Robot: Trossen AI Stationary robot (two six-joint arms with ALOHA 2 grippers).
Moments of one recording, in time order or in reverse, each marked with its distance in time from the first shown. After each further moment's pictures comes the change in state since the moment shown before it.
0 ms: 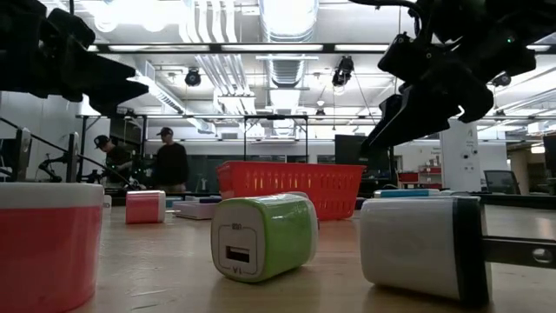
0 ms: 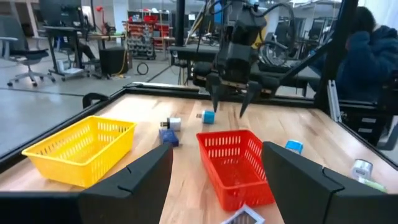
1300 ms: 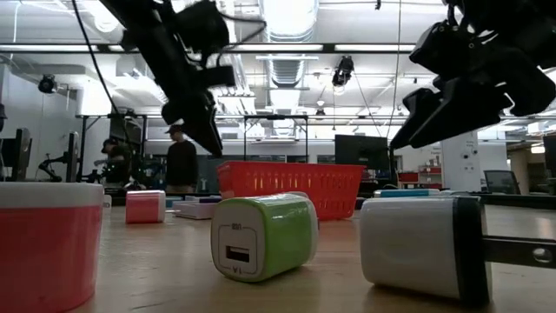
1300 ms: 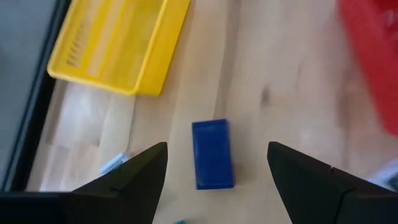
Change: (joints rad) left arm 0.271 1.331 0.873 -0.513 -0.069 0.209; right arm 0.096 -0.155 -0.081 -0.107 0.027 0.031
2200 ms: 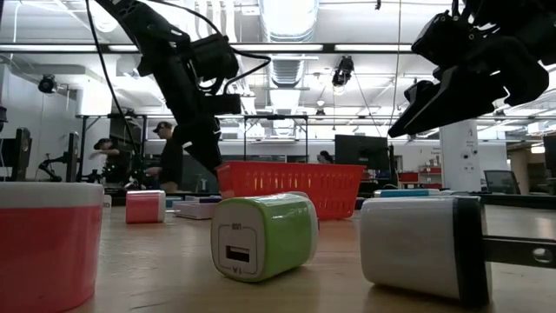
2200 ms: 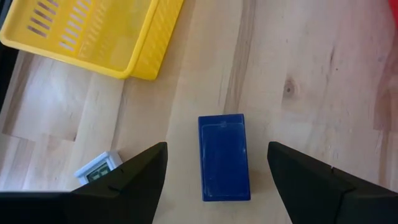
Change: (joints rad) left arm 0.107 0.100 -0.001 0.055 0.118 0.020; right arm 0.000 -0.054 -0.004 0.009 0.026 0.000
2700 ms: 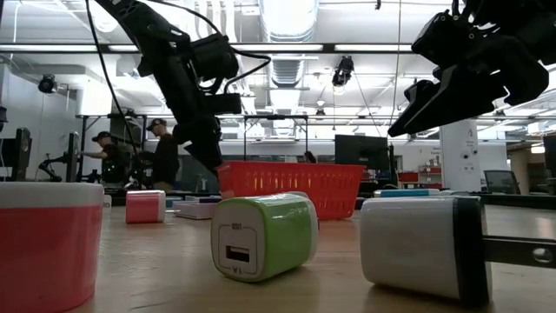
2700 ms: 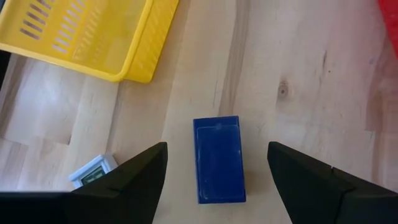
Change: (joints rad) left arm 0.002 0.000 0.000 0.005 0.023 0.004; right arm 0.000 0.000 0.000 0.000 -0.001 0.000
